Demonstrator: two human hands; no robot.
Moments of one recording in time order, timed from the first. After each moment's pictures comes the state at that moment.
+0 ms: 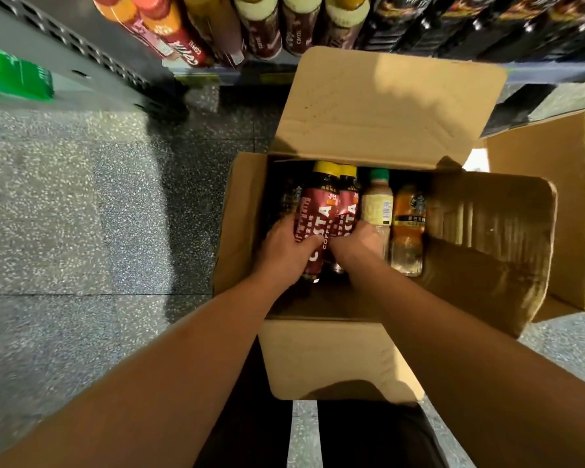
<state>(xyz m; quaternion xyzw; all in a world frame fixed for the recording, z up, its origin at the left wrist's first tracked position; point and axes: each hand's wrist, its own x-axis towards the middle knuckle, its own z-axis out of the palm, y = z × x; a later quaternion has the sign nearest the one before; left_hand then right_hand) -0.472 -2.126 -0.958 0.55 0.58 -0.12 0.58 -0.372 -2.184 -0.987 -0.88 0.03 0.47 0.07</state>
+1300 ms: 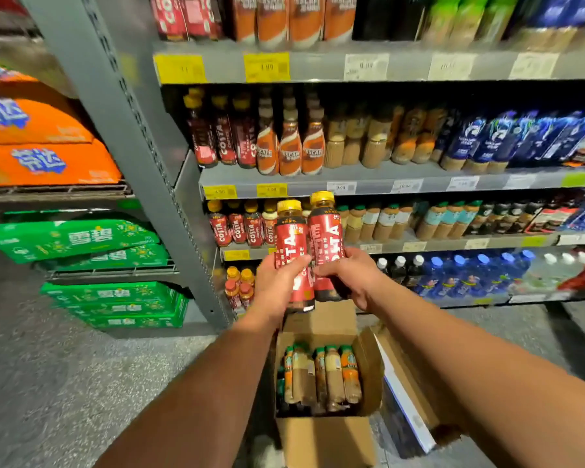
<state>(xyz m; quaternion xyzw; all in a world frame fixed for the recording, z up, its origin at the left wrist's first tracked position) -0.497 -2.123 -0.475 0.52 0.42 0.28 0.69 -0.378 -2.197 -0.448 -0.70 -0.17 0.45 0.53</state>
